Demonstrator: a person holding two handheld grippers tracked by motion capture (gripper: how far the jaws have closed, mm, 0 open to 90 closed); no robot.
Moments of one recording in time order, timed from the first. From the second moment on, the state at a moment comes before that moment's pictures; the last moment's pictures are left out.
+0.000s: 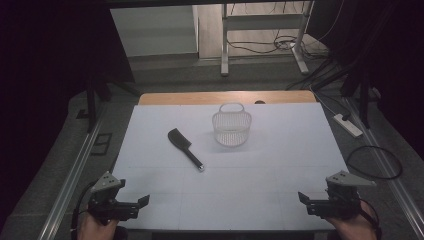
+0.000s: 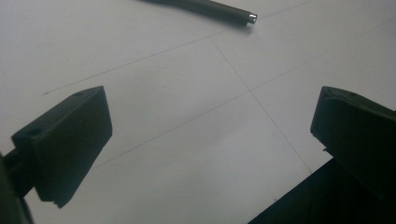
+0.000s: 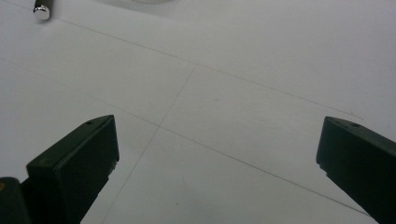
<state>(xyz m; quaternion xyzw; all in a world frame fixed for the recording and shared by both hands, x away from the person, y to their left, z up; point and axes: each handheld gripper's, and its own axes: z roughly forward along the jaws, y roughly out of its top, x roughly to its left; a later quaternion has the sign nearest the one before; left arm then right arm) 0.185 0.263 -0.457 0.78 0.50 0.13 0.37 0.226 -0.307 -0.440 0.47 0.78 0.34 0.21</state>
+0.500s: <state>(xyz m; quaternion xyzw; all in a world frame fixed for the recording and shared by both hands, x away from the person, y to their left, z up) 0.197 0.258 -0.457 0.79 0.48 0.11 0.38 0.226 -0.307 -0.440 0.47 0.79 0.34 0.21</state>
